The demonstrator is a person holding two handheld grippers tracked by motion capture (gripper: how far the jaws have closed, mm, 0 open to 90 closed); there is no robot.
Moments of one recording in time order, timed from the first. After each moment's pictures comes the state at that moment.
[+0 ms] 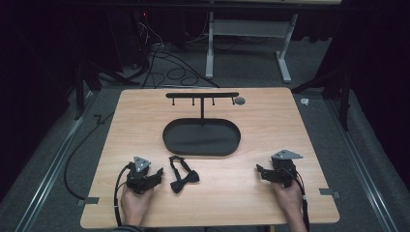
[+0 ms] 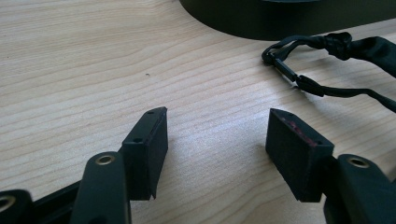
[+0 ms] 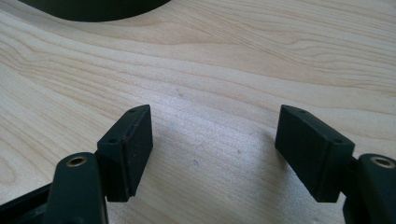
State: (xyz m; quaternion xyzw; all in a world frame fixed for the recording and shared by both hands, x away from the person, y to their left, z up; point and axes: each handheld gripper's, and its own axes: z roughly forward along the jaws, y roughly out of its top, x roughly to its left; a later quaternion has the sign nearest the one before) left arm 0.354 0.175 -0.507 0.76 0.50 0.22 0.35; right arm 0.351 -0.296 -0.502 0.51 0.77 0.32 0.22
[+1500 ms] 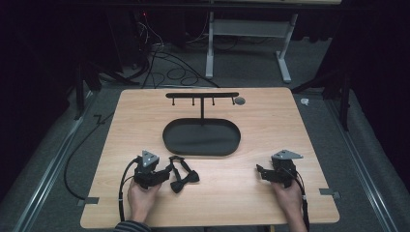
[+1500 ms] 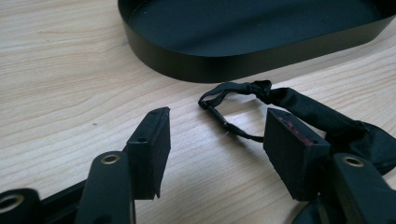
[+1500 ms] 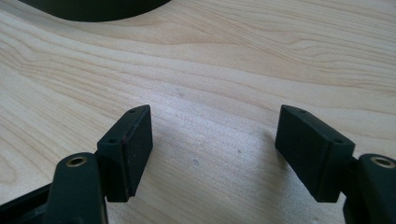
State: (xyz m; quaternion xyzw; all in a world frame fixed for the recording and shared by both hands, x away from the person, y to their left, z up) left arm 0.359 0.147 -0.480 0.77 0.47 0.19 0.38; right arm 0.351 -0.296 -0.502 0.51 0.77 0.32 0.22
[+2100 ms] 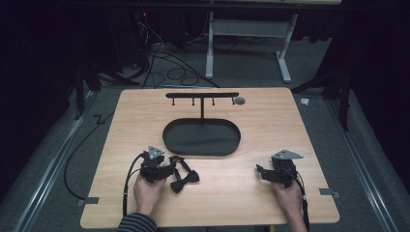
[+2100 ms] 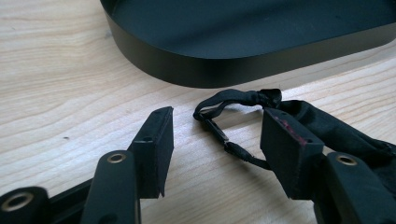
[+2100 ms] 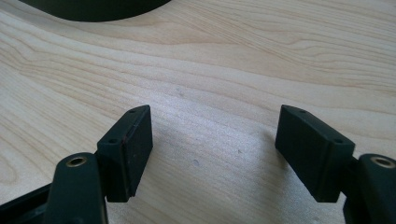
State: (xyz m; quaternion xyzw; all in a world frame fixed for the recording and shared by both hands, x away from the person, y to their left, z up) left arm 0.382 0.134 -0.492 0.77 0.49 0.17 0.37; right arm 0.351 -0.296 -0.502 0.51 0.77 0.32 0.22
